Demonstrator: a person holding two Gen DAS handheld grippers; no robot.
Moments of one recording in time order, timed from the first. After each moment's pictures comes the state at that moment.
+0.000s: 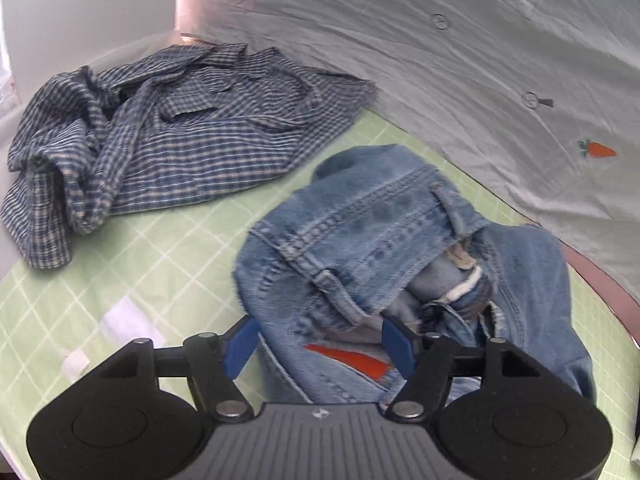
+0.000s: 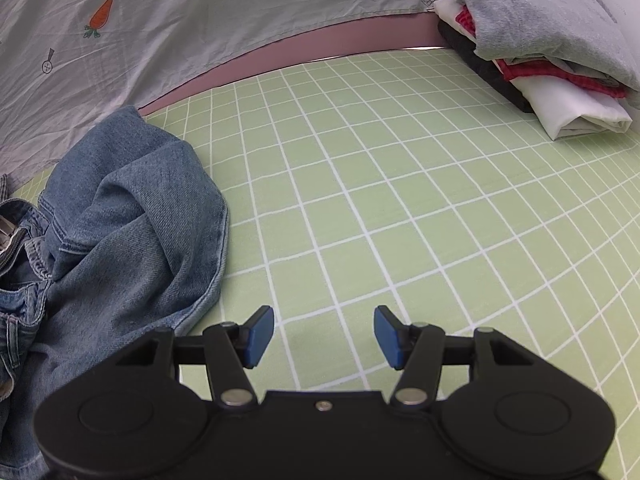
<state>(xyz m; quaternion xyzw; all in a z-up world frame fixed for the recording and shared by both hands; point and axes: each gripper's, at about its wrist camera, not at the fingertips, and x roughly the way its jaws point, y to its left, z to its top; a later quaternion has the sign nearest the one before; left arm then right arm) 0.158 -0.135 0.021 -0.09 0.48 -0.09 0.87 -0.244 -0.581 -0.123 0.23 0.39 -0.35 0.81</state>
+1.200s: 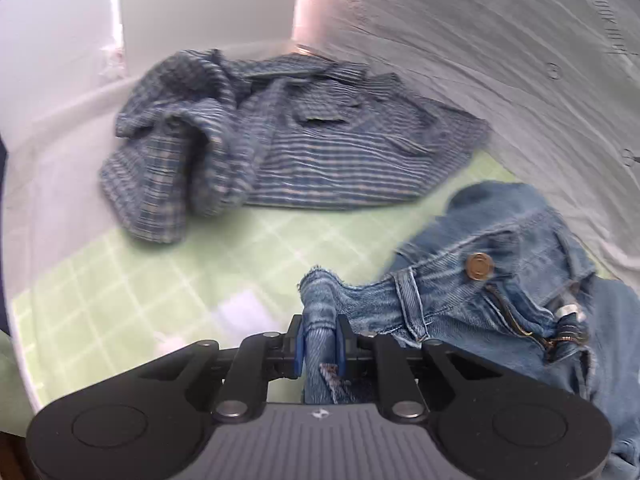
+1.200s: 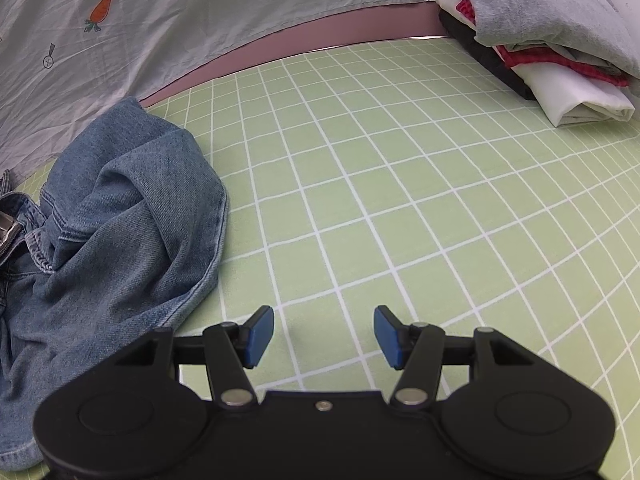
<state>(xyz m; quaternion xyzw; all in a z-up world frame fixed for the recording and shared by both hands) 0.152 -0.044 -0.019 -0.14 0.46 0.08 0.87 -0.245 -0.574 -0.130 0.24 0.40 -0.35 0.81</state>
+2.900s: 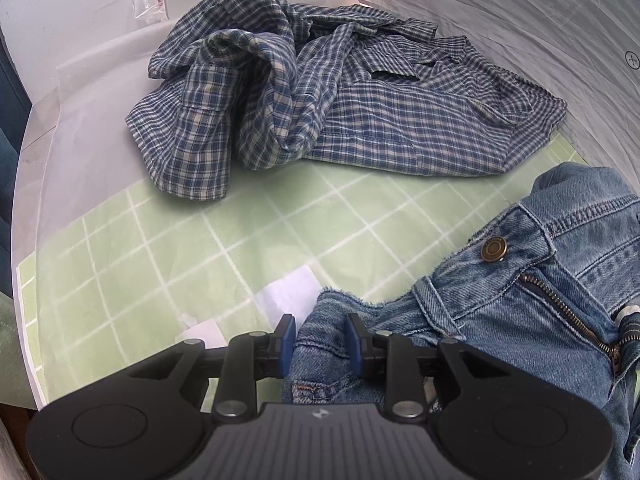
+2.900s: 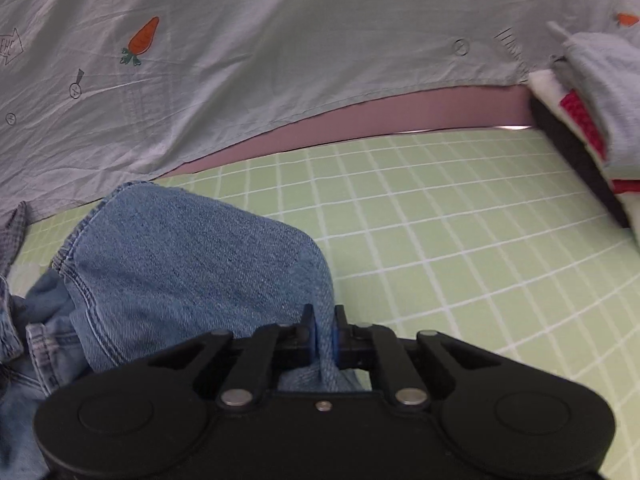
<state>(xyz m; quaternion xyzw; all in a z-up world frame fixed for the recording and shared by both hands) 0.172 -0.030 -0.055 -0.14 0.51 0.14 0.84 -0.155 -0.614 -0.107 0.17 0.35 -0.34 0.85</state>
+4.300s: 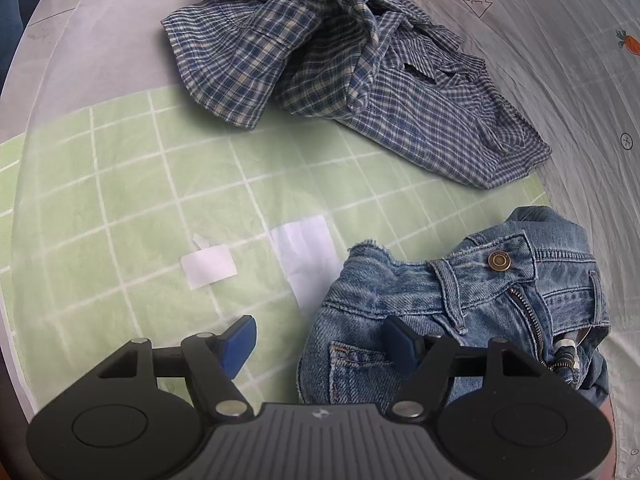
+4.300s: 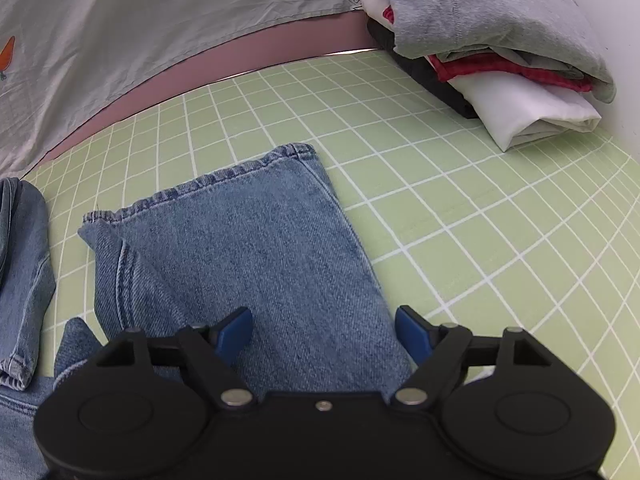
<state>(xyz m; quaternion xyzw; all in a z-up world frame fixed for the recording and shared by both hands) 0.138 0.012 -0.059 -0.31 0.51 0.09 0.80 -0.251 -0.669 -0.144 0.23 0.39 -0.42 0.79</state>
